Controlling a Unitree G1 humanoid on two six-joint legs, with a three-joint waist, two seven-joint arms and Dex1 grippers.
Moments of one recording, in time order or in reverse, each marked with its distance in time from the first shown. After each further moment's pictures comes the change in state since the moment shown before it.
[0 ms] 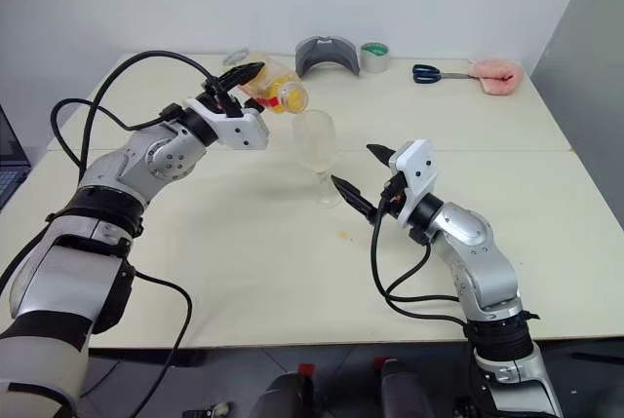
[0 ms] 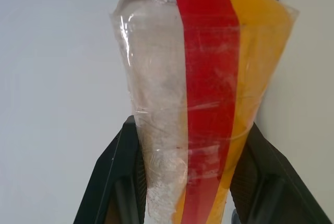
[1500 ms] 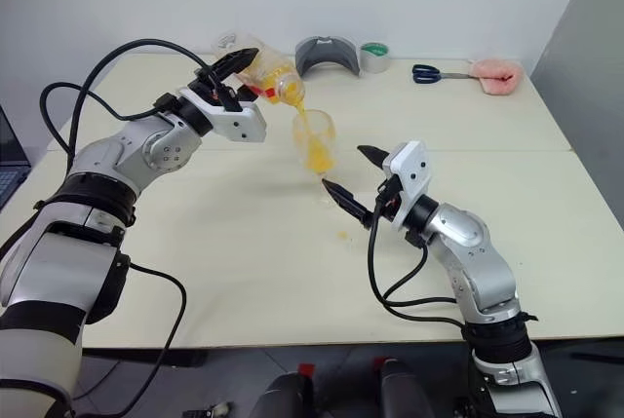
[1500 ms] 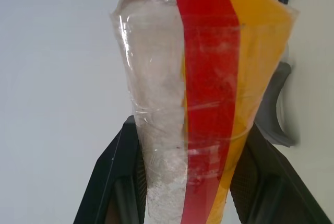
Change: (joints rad) left arm -0.068 0.015 -0.054 0.072 0.089 0.010 0.124; right arm 0.009 0.004 0.022 -0.029 0.017 0.007 0.018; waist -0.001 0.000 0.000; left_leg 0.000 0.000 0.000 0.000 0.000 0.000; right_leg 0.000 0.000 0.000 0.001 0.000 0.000
